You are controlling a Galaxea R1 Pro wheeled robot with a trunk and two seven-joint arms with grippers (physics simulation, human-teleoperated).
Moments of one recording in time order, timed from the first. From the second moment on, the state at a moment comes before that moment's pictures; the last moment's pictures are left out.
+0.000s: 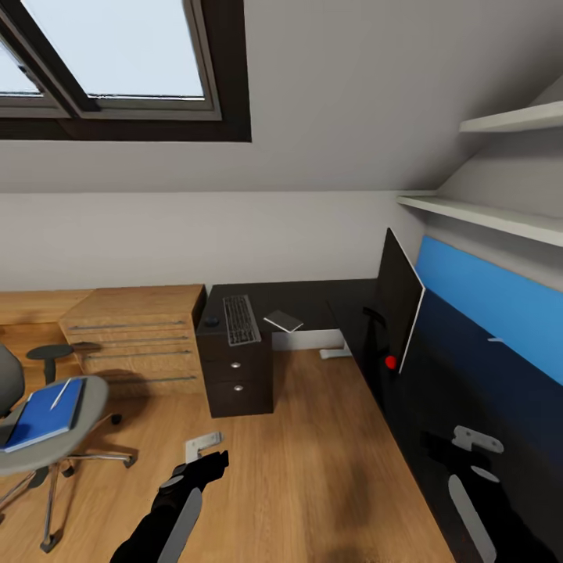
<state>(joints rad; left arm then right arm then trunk) -0.29 -0.09 -0.11 -1.04 0.35 0.38 0.33 -0.30 -0.16 -0.12 -1.11 -0.30 0.33 -0.31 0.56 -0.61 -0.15</state>
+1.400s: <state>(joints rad) -0.29 -0.09 -0.17 -0.99 0.35 0.37 0.33 -0.31 -0.19 -0.11 -0.88 -0.25 -0.15 -0.21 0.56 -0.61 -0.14</state>
